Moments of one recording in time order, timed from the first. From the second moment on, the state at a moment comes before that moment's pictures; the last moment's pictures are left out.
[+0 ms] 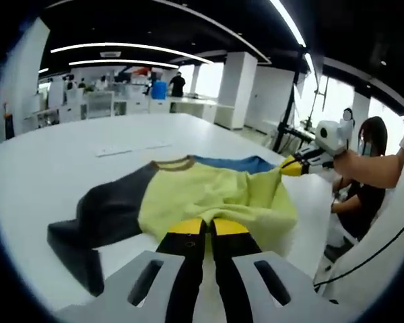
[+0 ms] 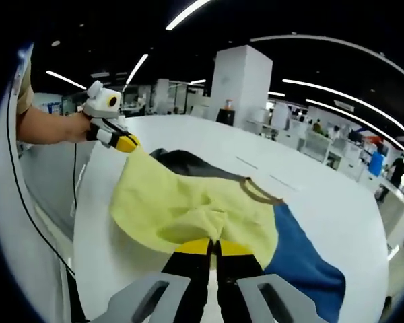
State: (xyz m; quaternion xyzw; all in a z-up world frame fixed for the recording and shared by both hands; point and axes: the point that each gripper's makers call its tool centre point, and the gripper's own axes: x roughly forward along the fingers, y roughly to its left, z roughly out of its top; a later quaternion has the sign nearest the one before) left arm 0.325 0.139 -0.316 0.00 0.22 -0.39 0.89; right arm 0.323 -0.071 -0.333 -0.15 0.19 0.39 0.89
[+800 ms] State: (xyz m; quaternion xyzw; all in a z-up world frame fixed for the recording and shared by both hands) left arm 0.384 0.111 -0.356 -0.03 0.32 -0.38 0.87; right arm 0.360 -0.084 -0.376 -0.10 0.27 0.35 0.89
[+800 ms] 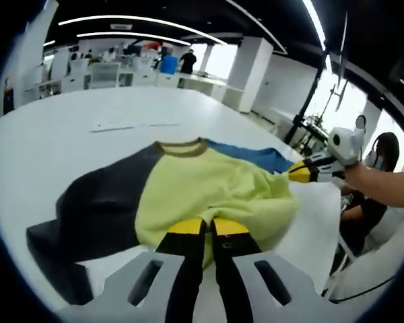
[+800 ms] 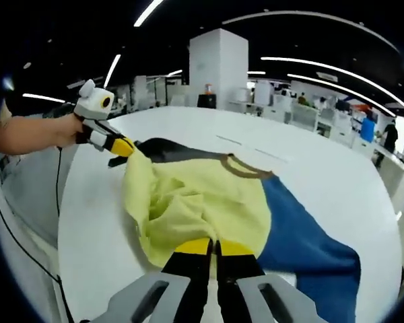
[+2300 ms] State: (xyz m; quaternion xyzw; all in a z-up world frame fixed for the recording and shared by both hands) left arm 0.418 0.111 -0.395 -0.03 0.37 -0.36 0.85; right arm 0.370 -0.092 -0.405 -0.09 0.32 0.35 0.87
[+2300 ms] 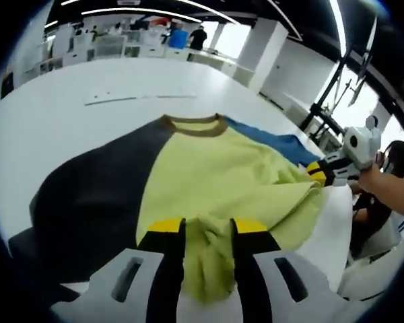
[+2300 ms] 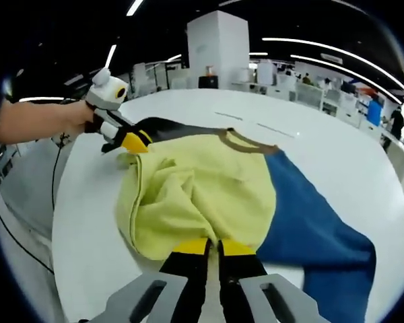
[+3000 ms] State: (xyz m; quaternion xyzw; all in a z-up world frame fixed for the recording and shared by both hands) left arm 0.375 0.092 -0.385 0.08 0.31 -0.39 0.86; right arm 0.348 -0.105 -0.385 -0.06 0.28 0.34 0.89
